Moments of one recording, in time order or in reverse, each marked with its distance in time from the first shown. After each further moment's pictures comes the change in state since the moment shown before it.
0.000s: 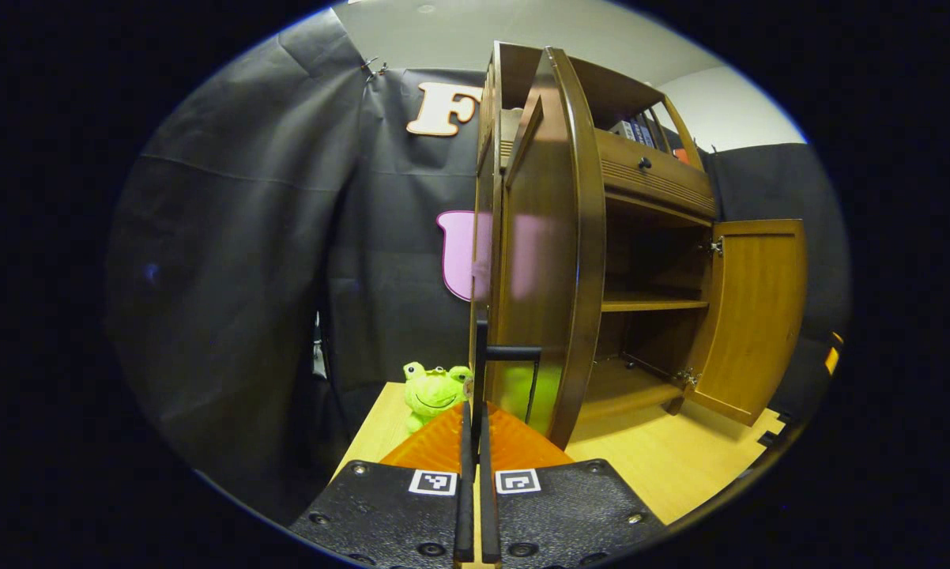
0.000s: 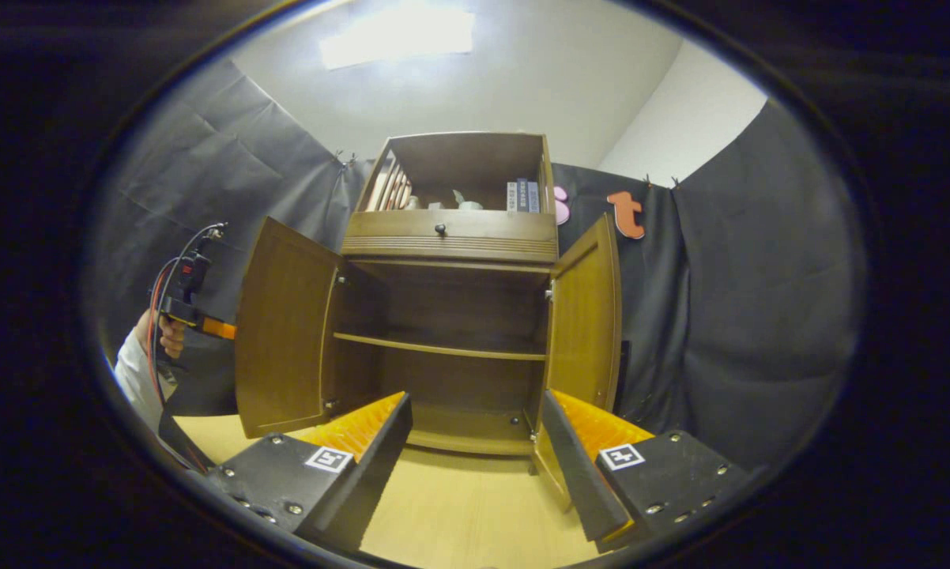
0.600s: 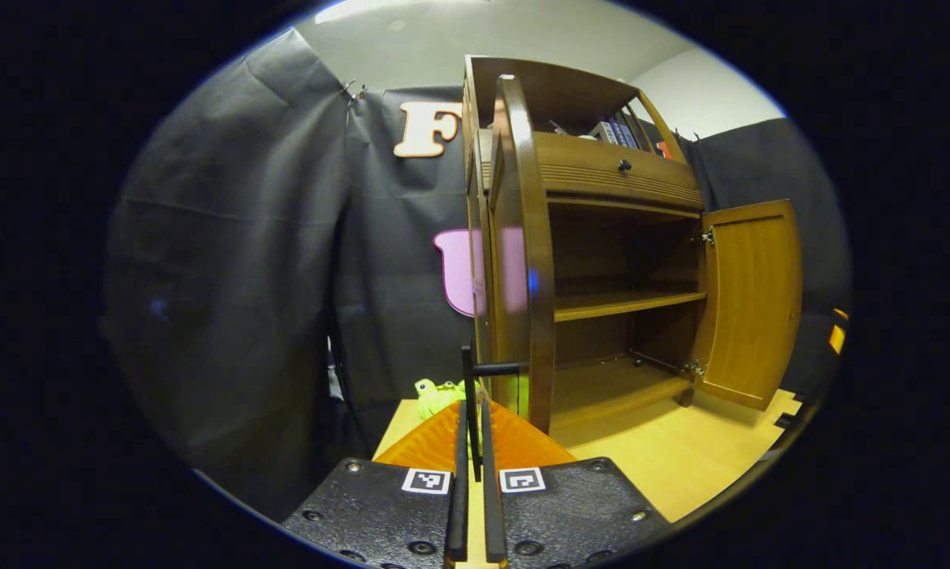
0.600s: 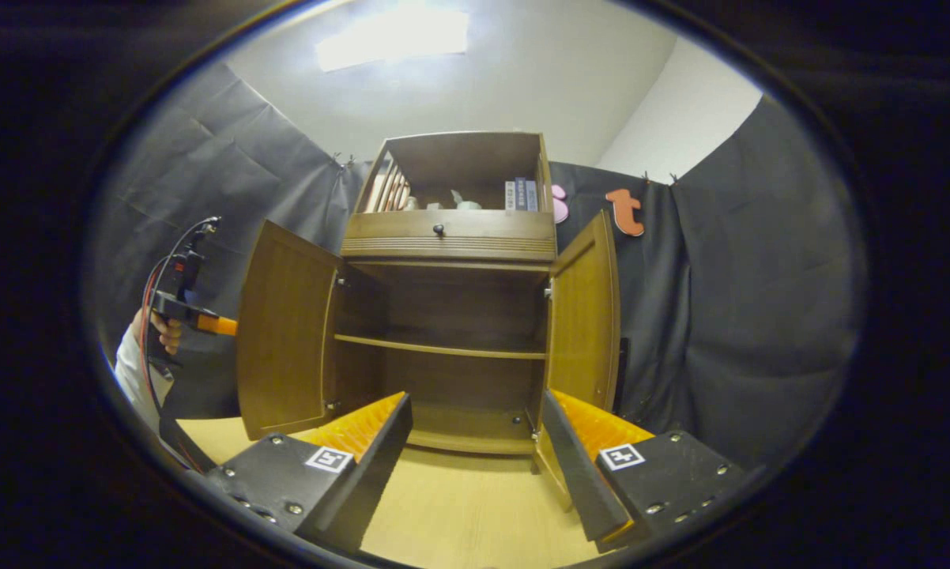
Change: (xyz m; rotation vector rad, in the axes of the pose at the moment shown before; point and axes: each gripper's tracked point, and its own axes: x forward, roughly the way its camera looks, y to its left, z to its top) left arm -0.020 -0.004 0.023 0.104 -0.059 0.050; right arm -0.004 -0.012 0.002 0.002 -0.005 -0.017
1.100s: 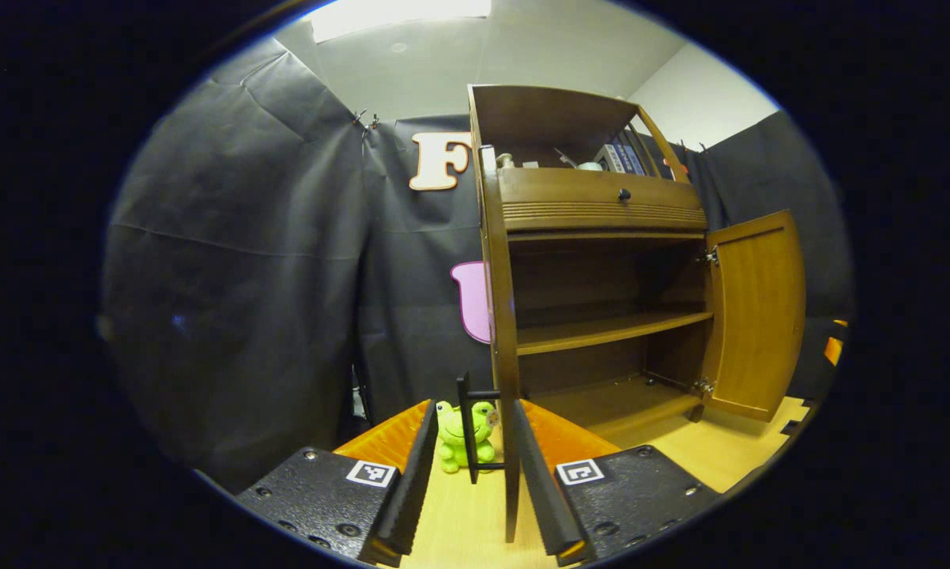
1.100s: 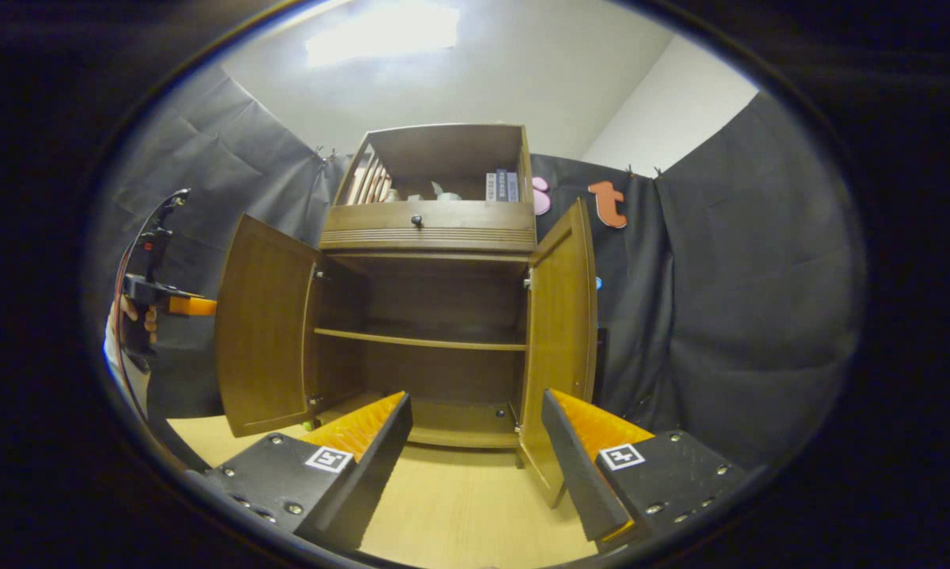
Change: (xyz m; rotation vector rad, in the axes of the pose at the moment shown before) left arm -0.033 -0.016 0.033 0.009 -0.094 0.060; right arm 0.003 -0.020 -0.004 0.030 0.010 -0.046
